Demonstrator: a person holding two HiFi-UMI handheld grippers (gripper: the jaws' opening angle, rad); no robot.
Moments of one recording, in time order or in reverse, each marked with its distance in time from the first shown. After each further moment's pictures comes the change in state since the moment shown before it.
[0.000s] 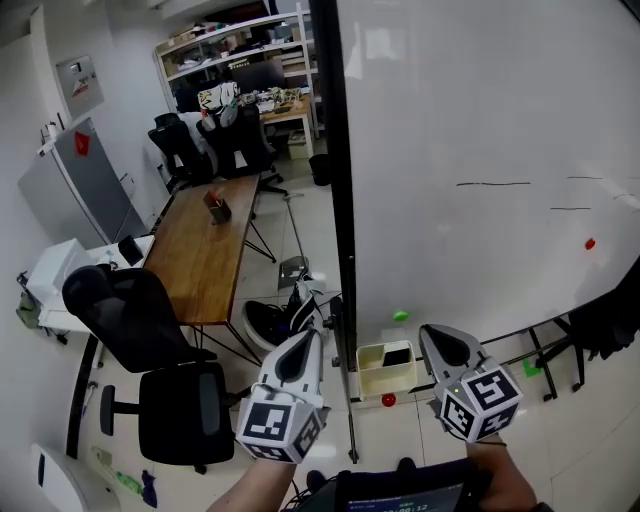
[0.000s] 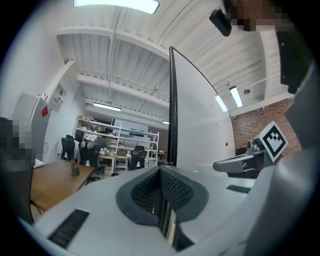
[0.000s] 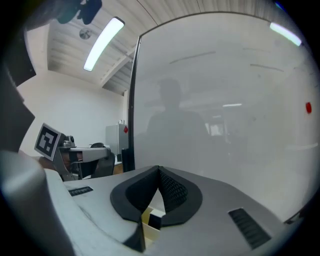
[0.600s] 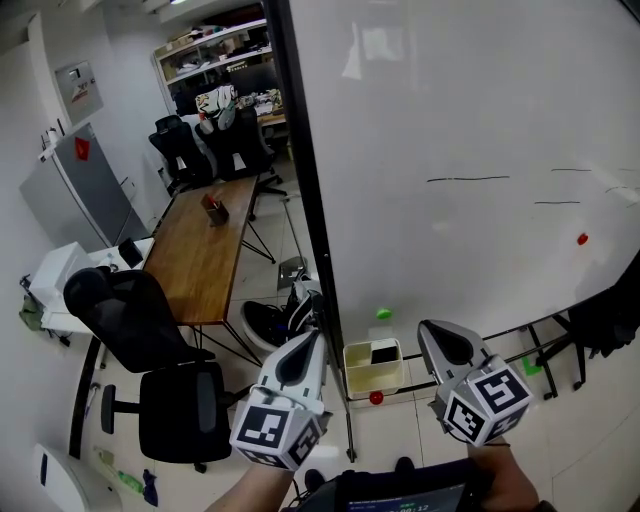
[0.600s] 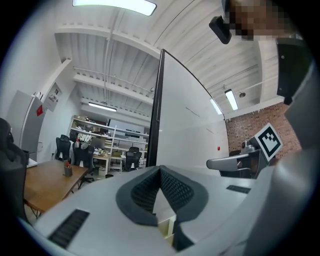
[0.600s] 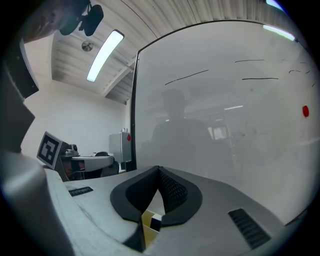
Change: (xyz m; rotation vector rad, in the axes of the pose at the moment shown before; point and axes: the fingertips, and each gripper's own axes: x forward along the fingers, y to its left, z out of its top) left arm 0.007 -0.064 0.018 -0.007 -0.012 -0.044; right arm -0.042 -0.028 0.029 0.038 -0.088 0.035
